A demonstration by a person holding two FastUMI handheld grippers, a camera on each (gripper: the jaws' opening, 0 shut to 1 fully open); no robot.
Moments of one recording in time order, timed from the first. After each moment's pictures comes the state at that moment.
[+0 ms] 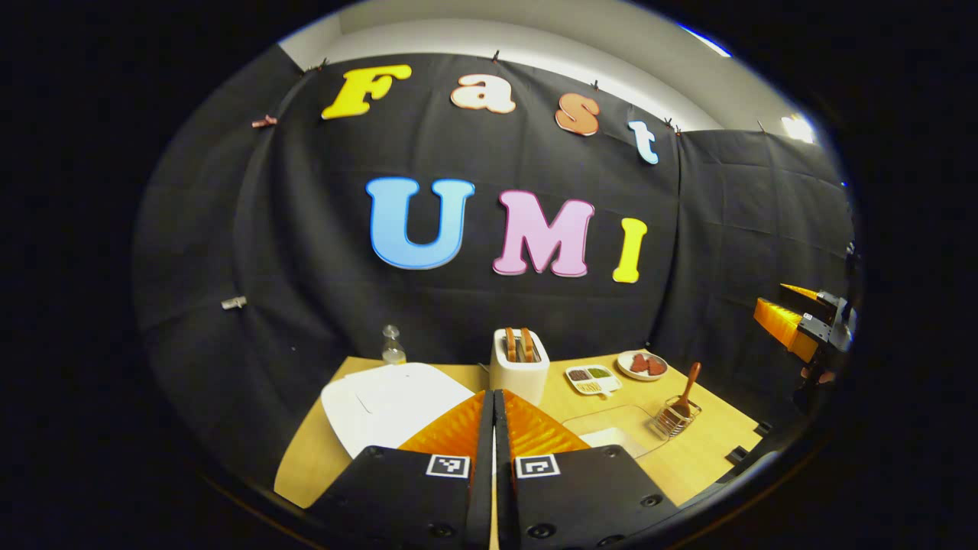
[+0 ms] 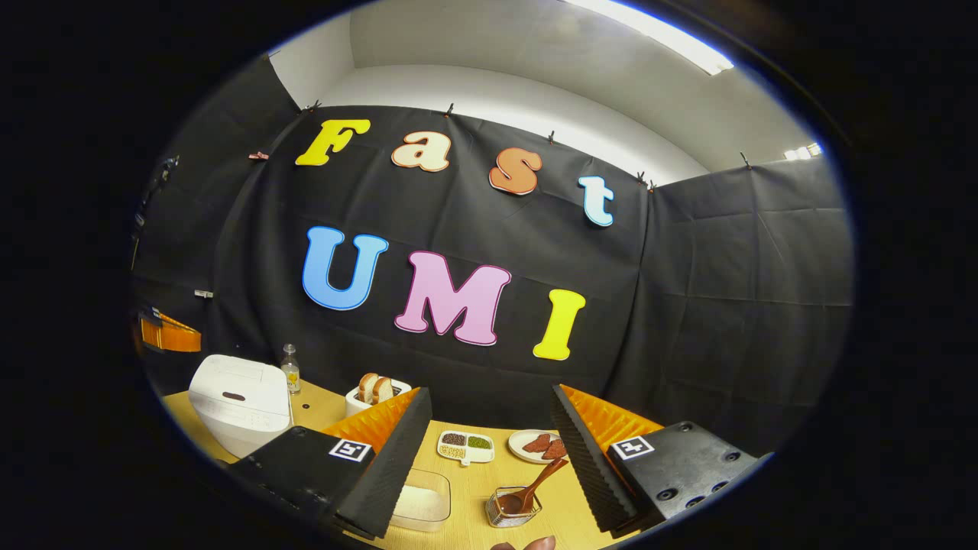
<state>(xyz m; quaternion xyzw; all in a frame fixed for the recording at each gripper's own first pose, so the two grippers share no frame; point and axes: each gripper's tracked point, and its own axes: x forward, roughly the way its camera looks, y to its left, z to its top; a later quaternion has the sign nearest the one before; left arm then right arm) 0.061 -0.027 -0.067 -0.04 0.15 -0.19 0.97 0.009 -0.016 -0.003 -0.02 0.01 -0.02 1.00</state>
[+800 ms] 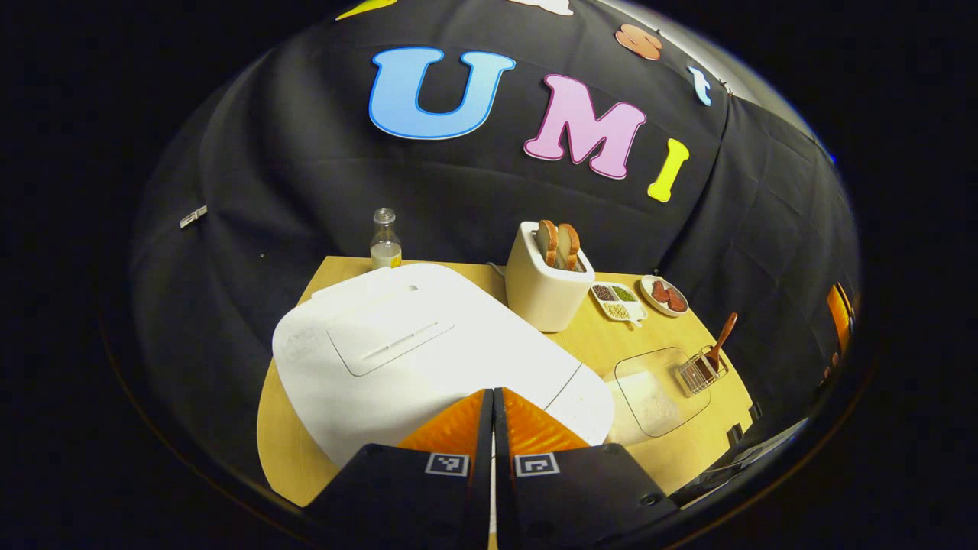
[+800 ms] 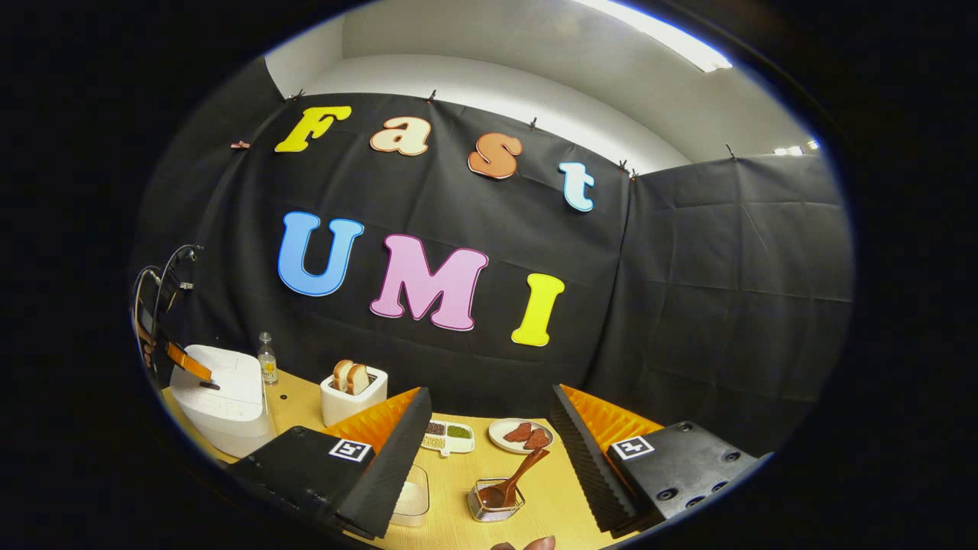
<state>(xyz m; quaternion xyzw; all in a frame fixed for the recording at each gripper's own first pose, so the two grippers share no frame) 0.150 0.000 -0.199 -0.05 0.35 -0.20 0.91 0.017 -0.043 -0.028 -0.02 0.03 -0.06 1.00</state>
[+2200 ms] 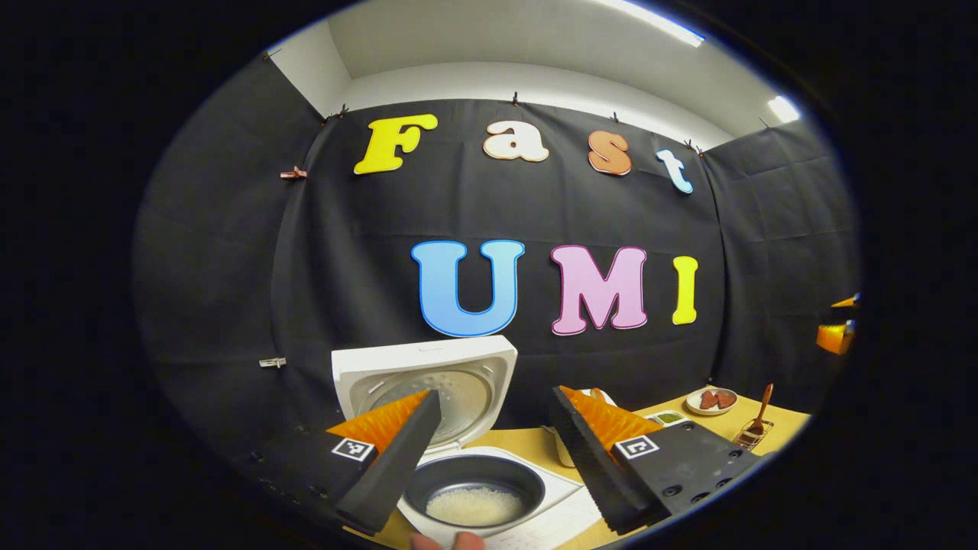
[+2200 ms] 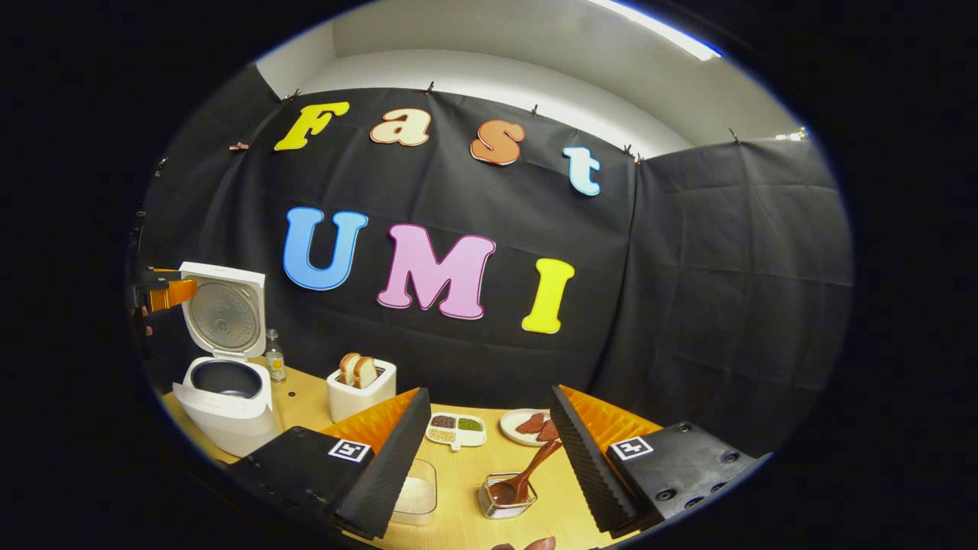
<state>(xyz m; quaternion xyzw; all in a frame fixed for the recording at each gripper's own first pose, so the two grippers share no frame) 0.127 0.022 -0.022 0.00 -0.01 -0.08 1.00 0.028 -0.039 -0.064 0.02 0.07 -0.02 1.00</state>
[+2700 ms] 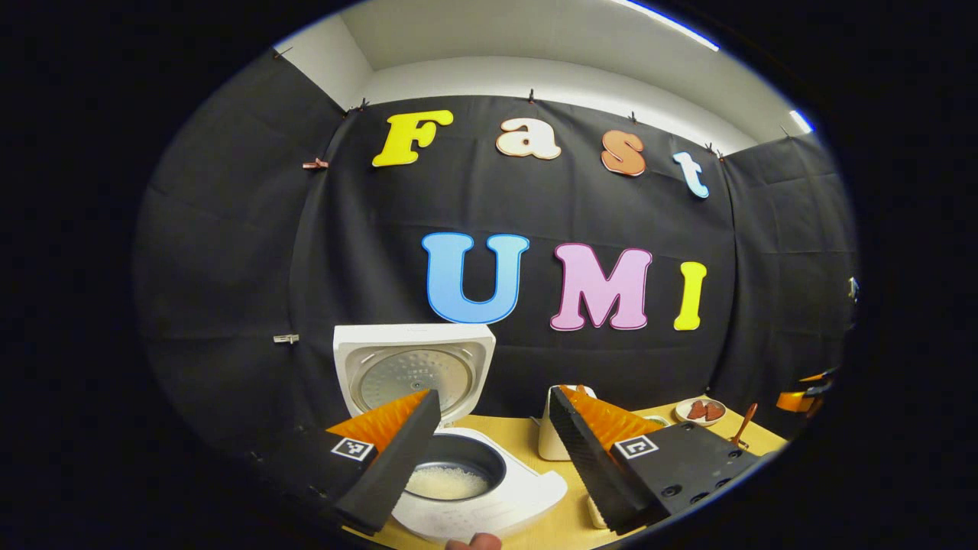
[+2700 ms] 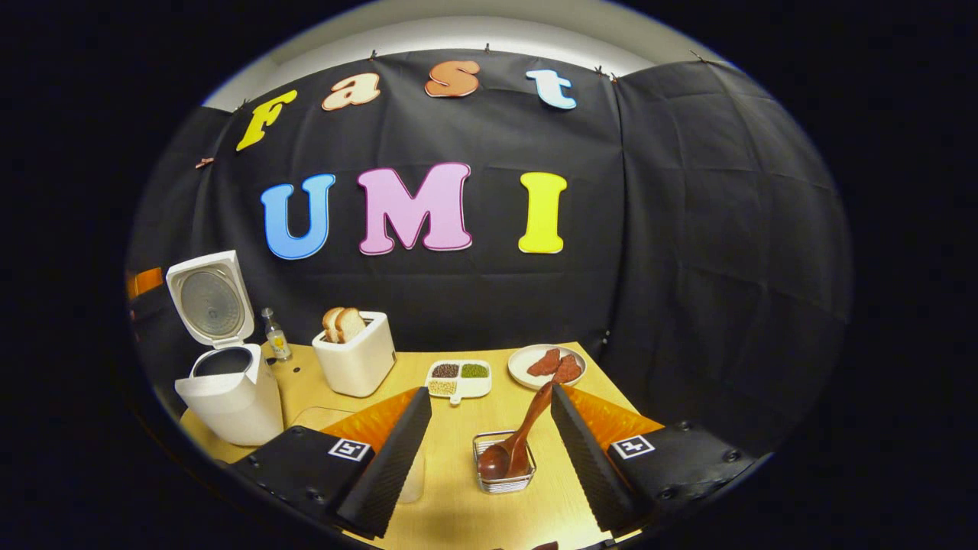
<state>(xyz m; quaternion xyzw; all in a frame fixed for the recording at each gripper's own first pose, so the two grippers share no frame) 0.089 -0.023 -0.019 -0.03 0.01 -0.03 1.00 0.062 -0.111 -0.194 0.11 0.18 0.00 0.98</state>
